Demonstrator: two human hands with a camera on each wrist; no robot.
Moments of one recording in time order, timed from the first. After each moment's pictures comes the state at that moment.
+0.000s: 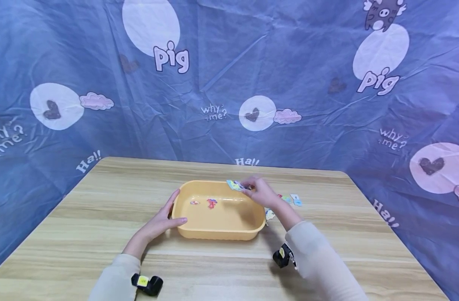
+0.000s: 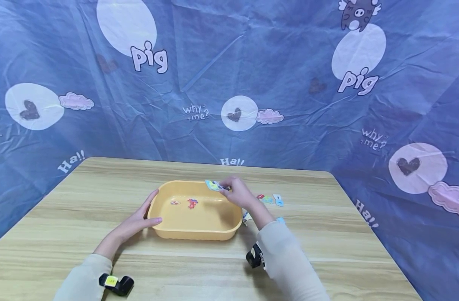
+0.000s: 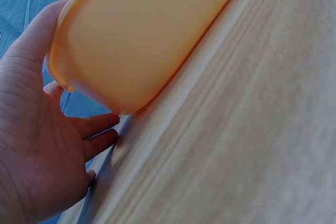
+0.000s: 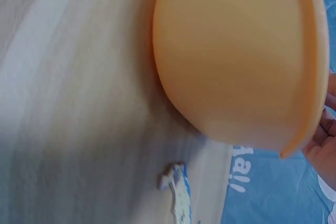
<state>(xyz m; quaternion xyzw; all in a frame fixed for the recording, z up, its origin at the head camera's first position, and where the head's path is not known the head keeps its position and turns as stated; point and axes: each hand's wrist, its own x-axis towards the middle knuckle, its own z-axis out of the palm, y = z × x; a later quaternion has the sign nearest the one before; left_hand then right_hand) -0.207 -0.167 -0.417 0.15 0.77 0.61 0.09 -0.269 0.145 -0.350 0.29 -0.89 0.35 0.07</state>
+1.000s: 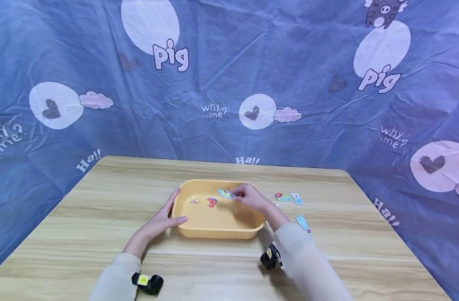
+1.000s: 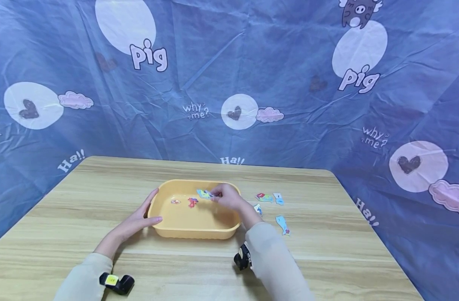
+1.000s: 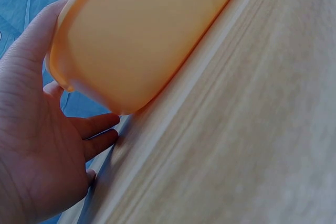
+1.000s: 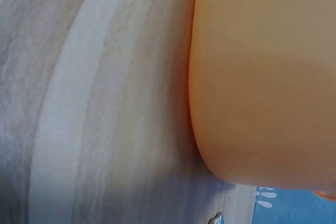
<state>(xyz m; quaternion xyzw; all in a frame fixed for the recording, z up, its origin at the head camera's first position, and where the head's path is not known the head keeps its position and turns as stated) -0.206 -0.166 -0.415 0.16 0.77 0.61 0.08 -0.272 0.123 -0.373 0.29 -0.88 0.36 -0.02</state>
